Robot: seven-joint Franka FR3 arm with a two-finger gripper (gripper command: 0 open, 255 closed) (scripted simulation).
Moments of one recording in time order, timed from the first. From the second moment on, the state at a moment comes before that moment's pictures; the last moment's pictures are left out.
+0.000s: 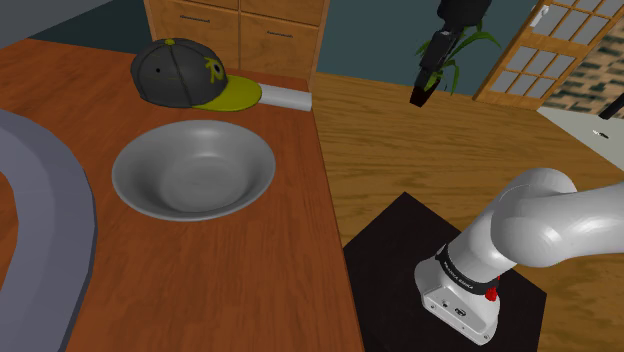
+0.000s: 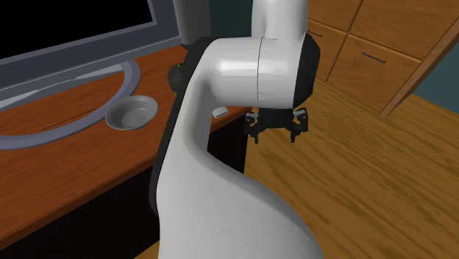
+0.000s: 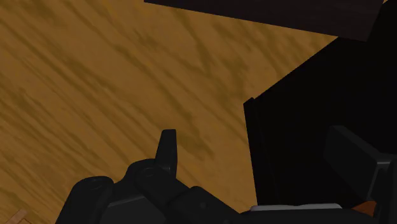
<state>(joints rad) -0.01 -0.79 0.03 -2.32 -0.12 1.55 -0.16</state>
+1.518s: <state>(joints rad) 0.16 -0.13 0.19 -1.85 0.02 1.72 -0.19</state>
